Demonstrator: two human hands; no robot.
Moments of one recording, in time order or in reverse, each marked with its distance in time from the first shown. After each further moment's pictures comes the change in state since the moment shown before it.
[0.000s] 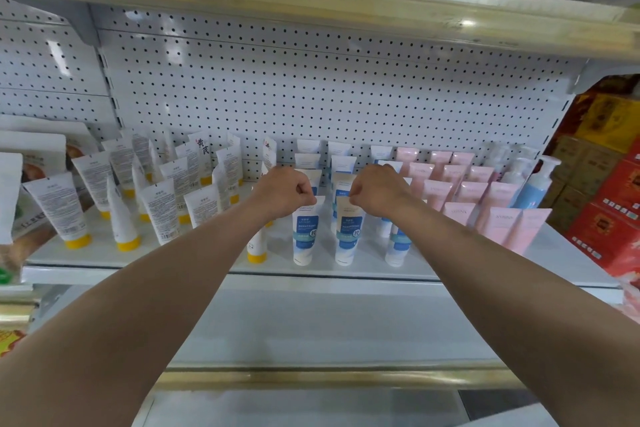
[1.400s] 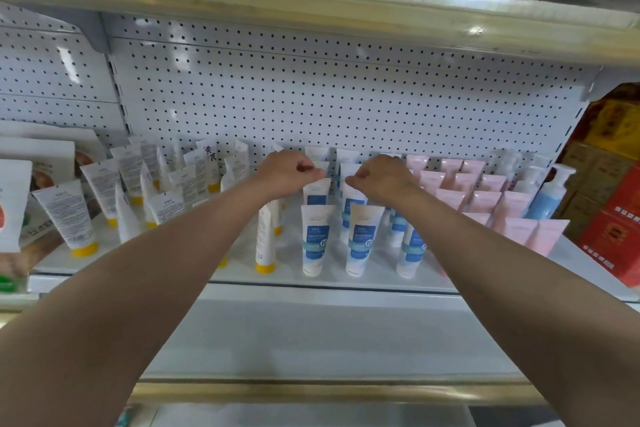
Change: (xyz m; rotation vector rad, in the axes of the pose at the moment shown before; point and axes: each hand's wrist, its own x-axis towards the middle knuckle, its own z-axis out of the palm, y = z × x) left_hand 0.024 -0.003 -0.034 -0.111 0.052 -0.030; right_hand 0.029 -0.012 -0.013 0.101 0.021 0.020
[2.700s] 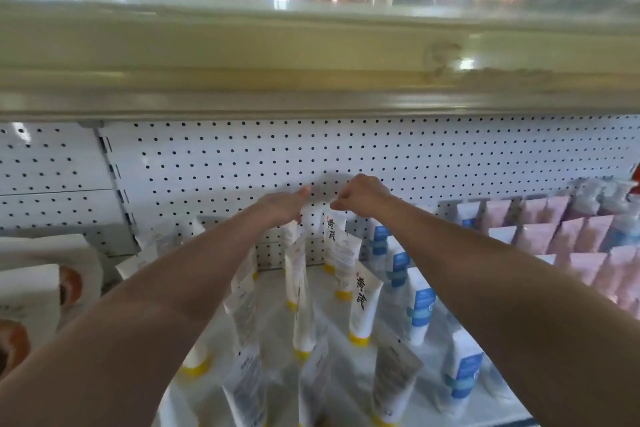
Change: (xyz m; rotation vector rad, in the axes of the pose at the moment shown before) left_hand 0.194 -0.188 -0.071 0.173 -0.320 -0.234; right_hand 0.230 -0.135 0.082 0.089 -0.051 0.078
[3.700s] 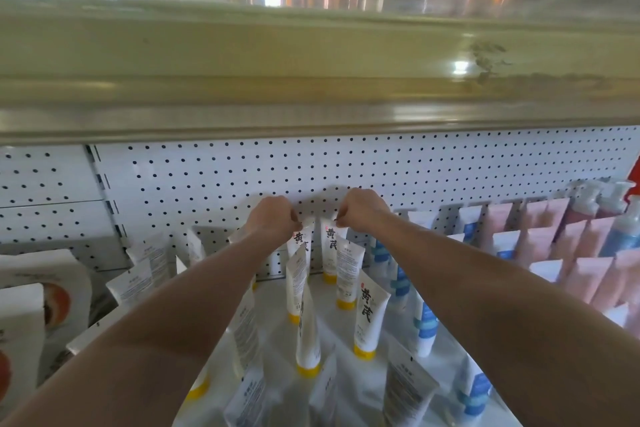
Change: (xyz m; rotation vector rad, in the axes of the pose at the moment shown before) left_hand 0.017 -0.019 0.017 0.080 0.314 0.175; right_hand 0.022 0.006 0.032 -0.055 0.027 0.097
